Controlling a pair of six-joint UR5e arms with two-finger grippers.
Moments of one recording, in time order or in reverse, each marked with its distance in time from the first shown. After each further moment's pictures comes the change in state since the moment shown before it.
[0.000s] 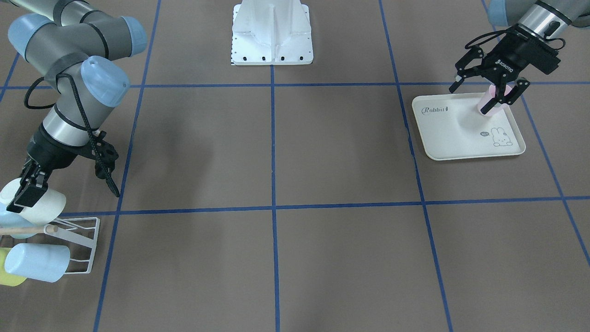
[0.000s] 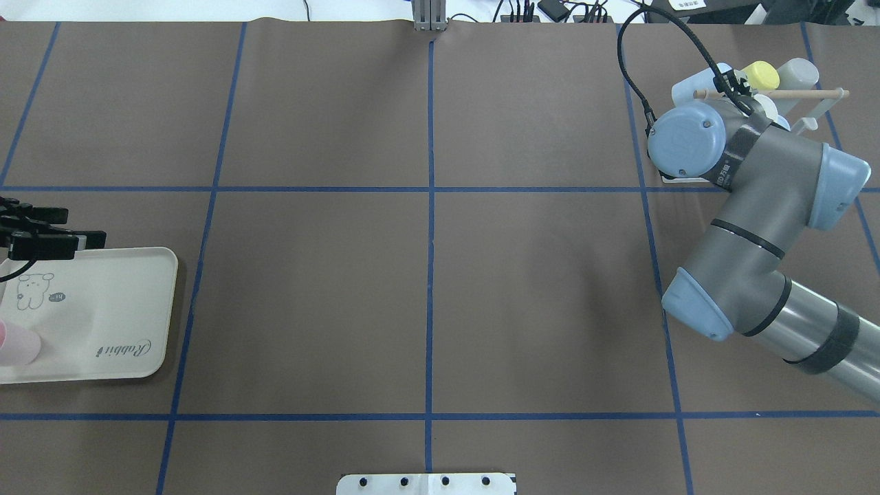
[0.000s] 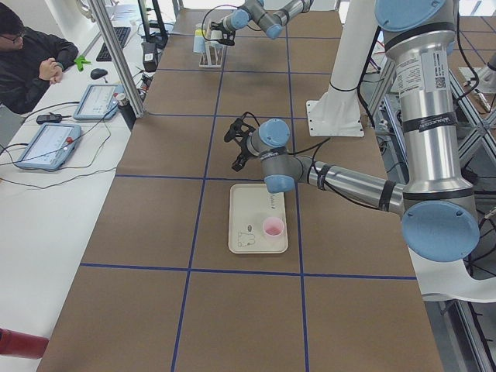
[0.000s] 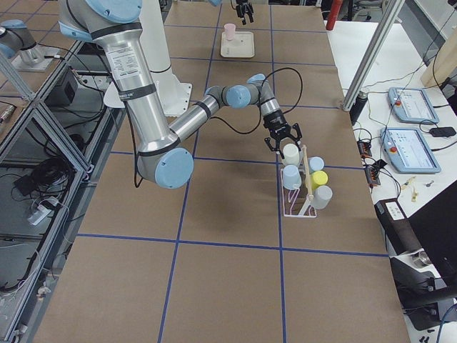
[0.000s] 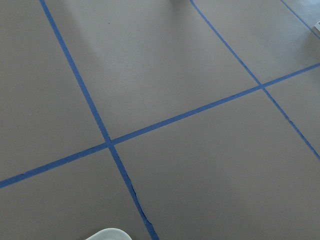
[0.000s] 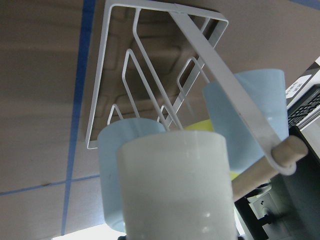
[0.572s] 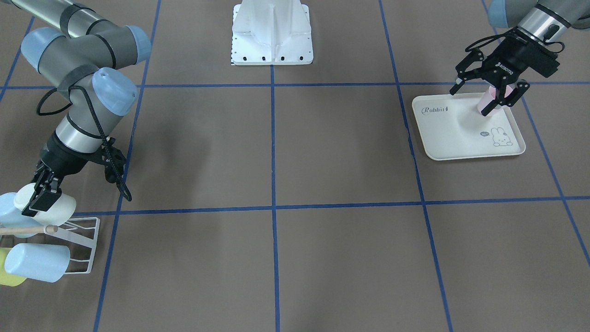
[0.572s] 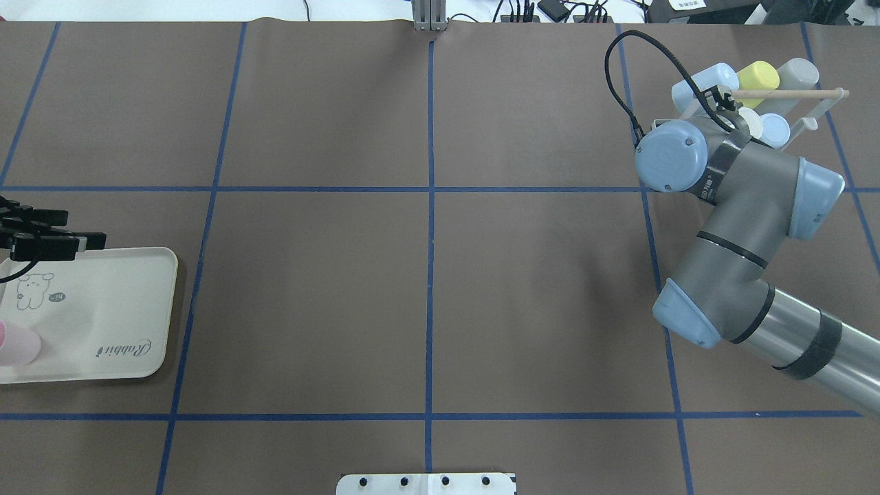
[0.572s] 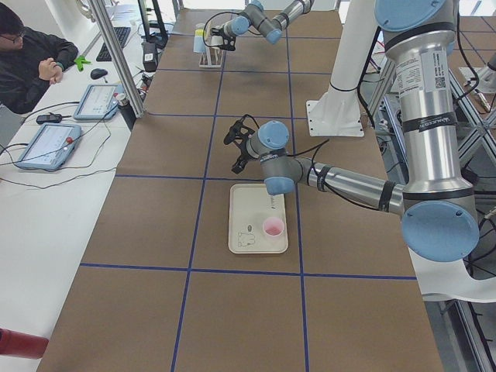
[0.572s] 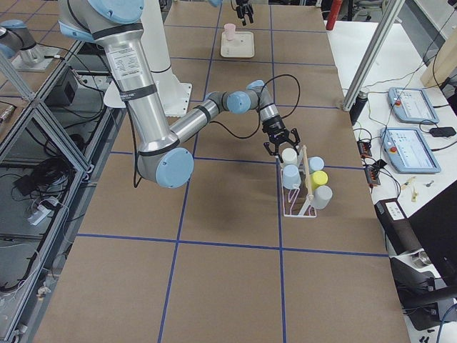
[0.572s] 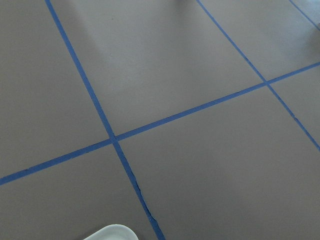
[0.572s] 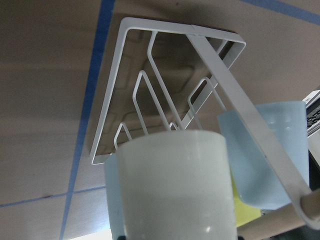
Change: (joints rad) left arm 0.002 0.000 0.014 -0.001 0.000 0.003; right arm -0.037 -0.001 -0.041 0.031 -0.014 -0.001
